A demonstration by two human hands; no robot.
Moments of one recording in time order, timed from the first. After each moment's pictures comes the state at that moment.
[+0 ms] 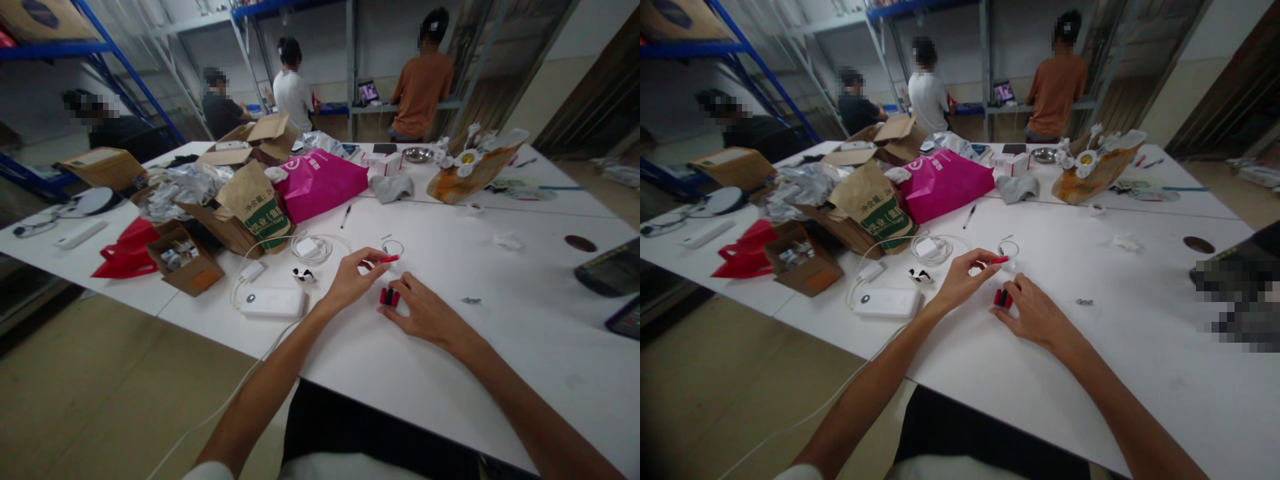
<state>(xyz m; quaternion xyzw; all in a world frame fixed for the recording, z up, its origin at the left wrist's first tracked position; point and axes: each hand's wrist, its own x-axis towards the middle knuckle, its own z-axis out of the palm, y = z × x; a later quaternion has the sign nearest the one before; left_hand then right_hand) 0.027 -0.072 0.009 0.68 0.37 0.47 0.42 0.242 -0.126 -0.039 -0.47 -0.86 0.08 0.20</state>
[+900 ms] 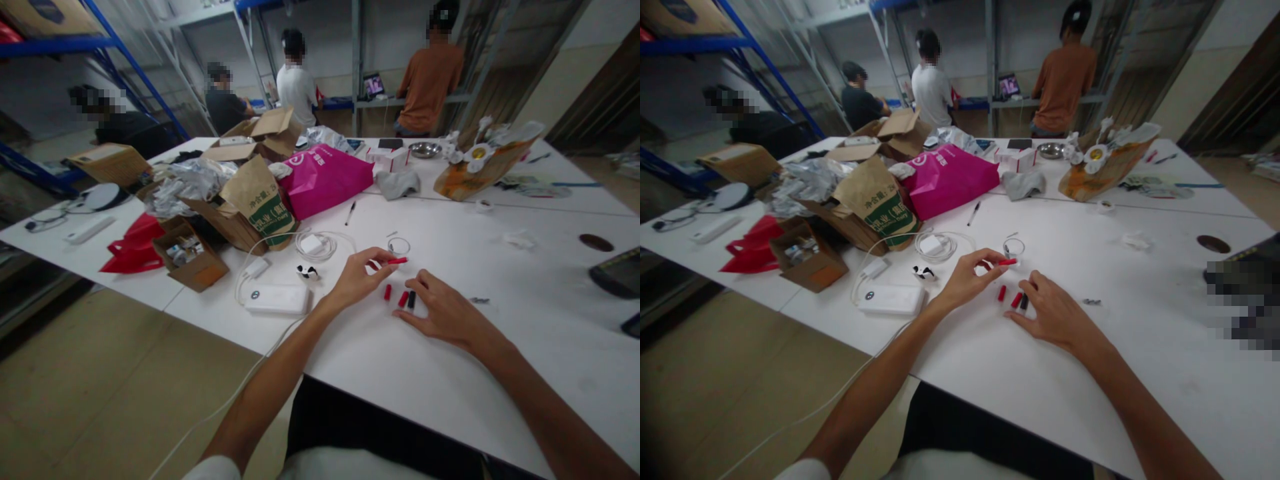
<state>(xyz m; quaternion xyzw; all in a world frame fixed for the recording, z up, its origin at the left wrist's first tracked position) 0.026 -0.072 0.006 0.71 0.37 0.44 0.40 0.267 -0.126 -0.029 -0.46 -0.87 0.04 0.17</state>
